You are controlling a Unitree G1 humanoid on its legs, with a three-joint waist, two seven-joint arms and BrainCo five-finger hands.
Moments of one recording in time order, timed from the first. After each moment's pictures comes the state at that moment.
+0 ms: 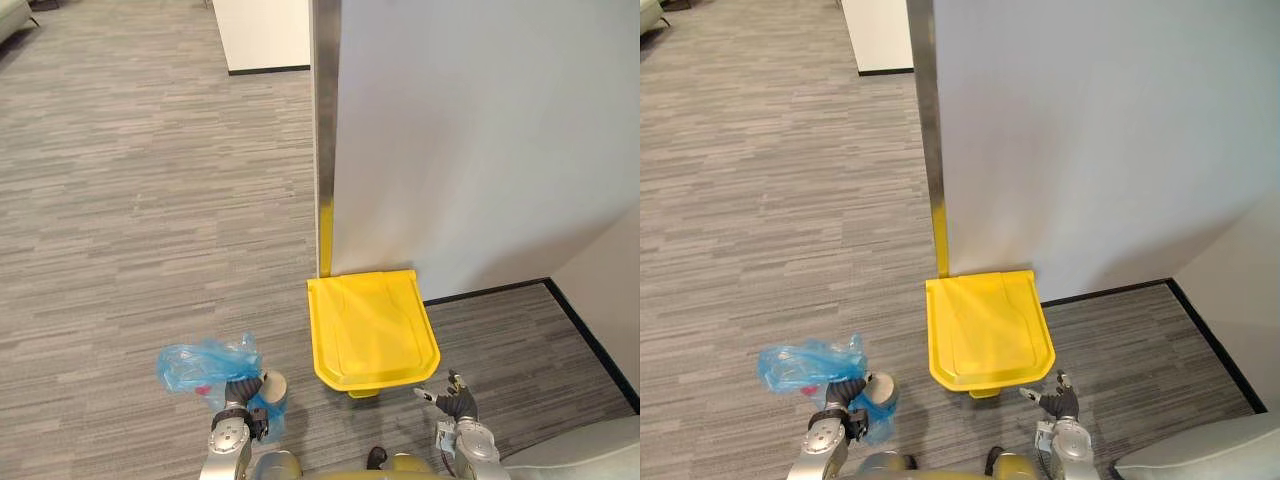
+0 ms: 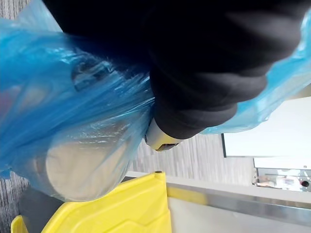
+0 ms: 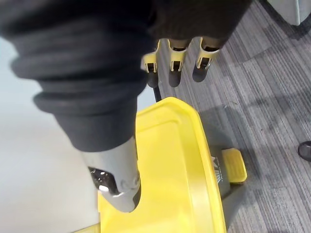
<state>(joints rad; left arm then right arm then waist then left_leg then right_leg) 0.16 0.03 0.05 0.56 0.01 -0.13 0.13 0.13 -0.03 -0.16 0.67 -0.04 -0.07 -0.15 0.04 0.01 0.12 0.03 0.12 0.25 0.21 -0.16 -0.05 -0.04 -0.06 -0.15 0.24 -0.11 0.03</state>
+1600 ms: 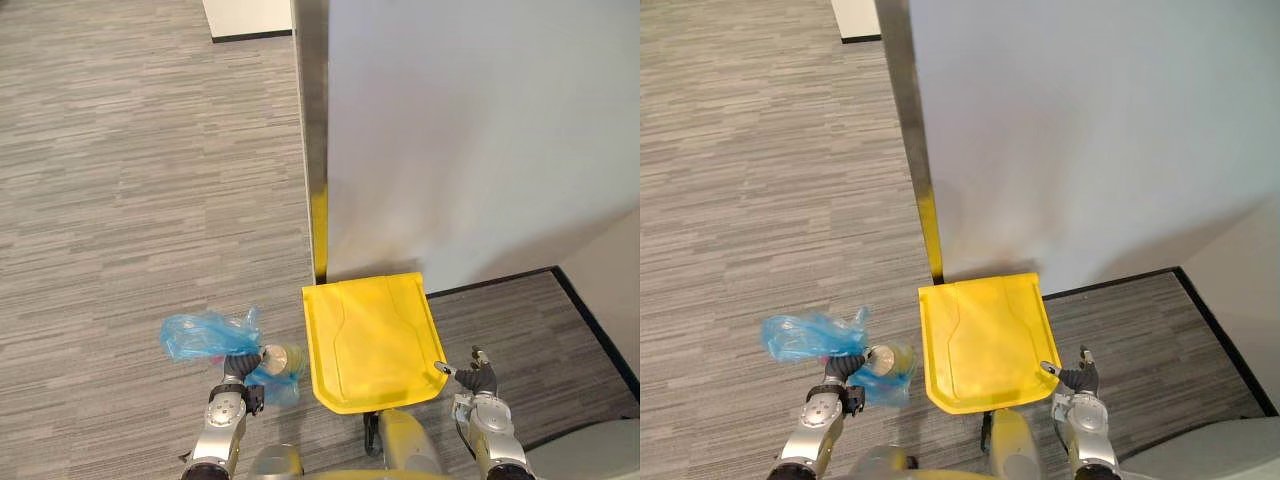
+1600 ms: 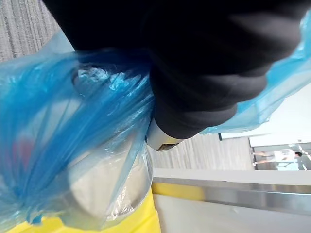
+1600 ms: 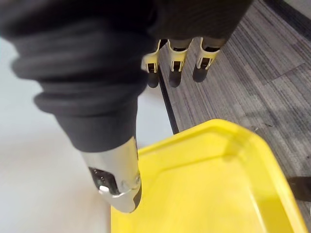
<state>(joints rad) 0.05 0.10 0.01 0.55 0.01 -0.14 0.13 0.03 -0.08 -0.27 0.67 -0.03 -0.07 -0.20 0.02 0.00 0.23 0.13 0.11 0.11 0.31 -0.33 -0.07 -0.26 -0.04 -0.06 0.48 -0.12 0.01</state>
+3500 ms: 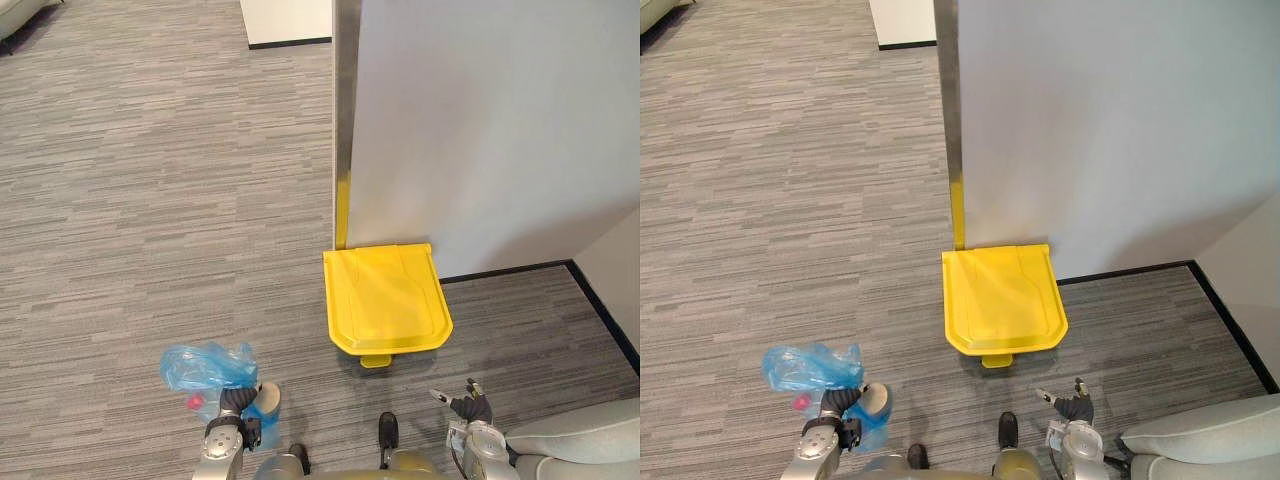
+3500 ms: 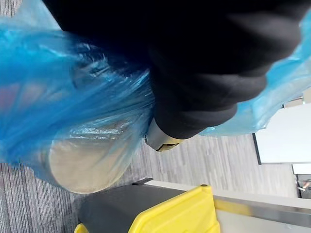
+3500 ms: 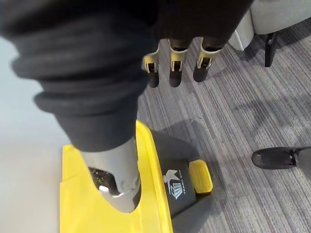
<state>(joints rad) 0.16 0.09 0.01 0.64 -0.03 -0.13 0.14 0.07 -0.08 -0.22 0.78 0.03 -0.08 -0.21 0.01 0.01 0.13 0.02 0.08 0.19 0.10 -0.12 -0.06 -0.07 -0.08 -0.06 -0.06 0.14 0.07</state>
